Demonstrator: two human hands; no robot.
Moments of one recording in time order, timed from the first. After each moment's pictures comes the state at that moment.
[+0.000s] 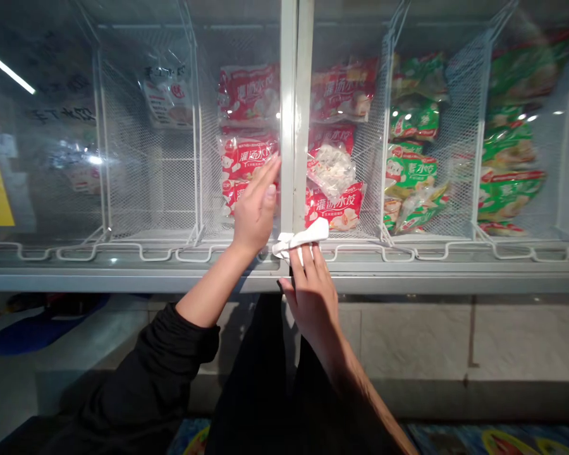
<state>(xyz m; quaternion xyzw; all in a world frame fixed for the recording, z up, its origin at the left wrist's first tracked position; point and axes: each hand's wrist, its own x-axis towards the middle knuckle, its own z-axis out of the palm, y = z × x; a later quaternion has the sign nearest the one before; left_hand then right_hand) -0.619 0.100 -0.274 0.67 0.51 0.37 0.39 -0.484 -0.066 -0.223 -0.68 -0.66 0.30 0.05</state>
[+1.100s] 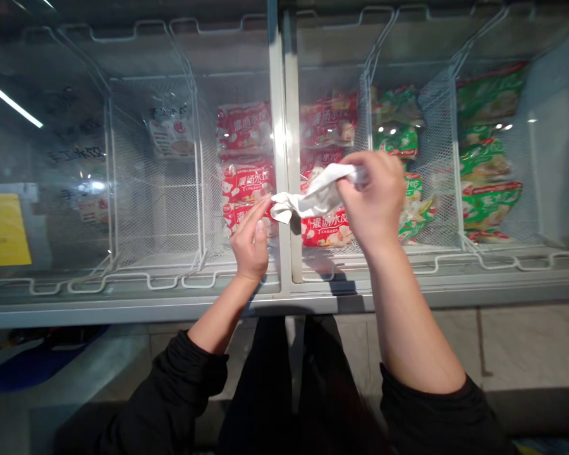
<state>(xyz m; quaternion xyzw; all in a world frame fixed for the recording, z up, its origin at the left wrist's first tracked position) -0.613 0.093 -0.267 0.63 0.56 0.41 0.35 -0.388 0.142 -0.216 -0.72 -0.66 0.10 0.20</state>
